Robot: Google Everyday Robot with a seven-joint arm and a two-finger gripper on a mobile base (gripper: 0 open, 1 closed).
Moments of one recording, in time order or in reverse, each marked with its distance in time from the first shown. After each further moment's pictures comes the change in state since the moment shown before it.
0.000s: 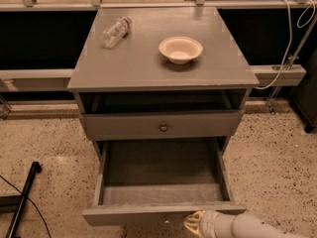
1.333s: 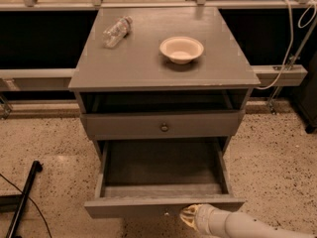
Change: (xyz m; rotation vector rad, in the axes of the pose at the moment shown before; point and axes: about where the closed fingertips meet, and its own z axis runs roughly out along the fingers) arm -0.011 -0.021 0.018 0.074 -0.013 -0.077
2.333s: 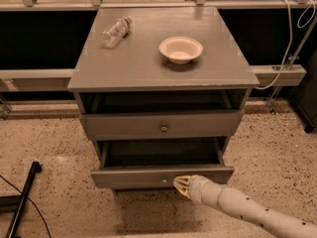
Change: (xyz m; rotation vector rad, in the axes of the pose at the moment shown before) arm -0.047 -0.108 0.022 0.182 -0.113 -0.182
